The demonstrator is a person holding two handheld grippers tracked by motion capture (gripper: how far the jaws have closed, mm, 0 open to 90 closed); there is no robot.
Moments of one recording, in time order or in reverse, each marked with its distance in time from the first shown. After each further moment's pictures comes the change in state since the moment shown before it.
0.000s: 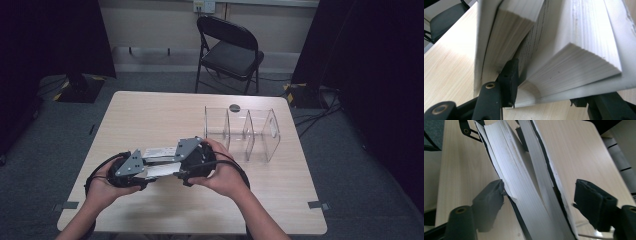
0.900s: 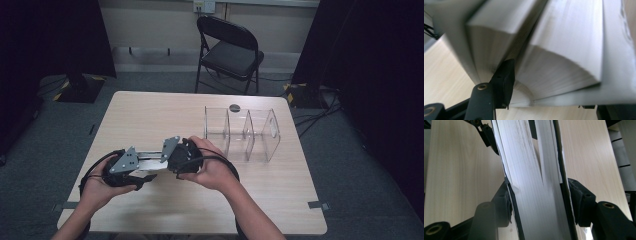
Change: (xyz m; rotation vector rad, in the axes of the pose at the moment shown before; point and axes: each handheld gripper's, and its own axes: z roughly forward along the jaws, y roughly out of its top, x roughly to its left) left arm 0.006 -0.004 -0.010 -0.016 0.016 -0.041; right arm -0.002 0.027 0.019 0.152 0.017 -0.104
